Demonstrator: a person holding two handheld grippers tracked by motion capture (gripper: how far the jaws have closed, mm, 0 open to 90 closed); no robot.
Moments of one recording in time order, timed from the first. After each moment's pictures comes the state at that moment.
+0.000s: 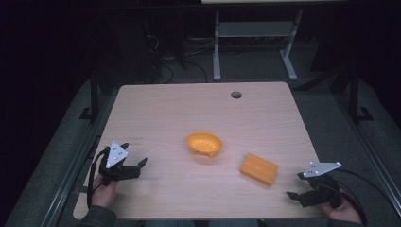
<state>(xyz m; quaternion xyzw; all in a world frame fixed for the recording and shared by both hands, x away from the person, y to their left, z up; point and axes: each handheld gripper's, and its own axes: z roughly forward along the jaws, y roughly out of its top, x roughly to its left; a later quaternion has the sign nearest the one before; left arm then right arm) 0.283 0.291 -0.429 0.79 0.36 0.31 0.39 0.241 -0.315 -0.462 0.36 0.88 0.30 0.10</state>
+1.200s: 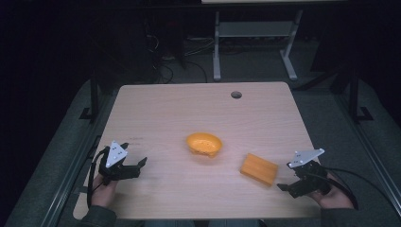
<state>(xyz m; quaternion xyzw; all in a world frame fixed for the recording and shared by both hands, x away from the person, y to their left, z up) 0.283 0.291 -0.429 0.79 0.36 0.31 0.39 0.264 -0.276 -0.426 0.30 0.91 0.27 0.11</state>
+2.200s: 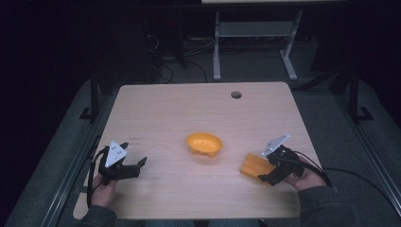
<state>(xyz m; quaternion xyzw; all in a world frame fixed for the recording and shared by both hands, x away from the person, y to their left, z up) 0.284 0.293 -0.428 0.79 0.36 0.31 0.39 0.310 -0.216 -0.425 0.25 0.94 0.23 0.08</state>
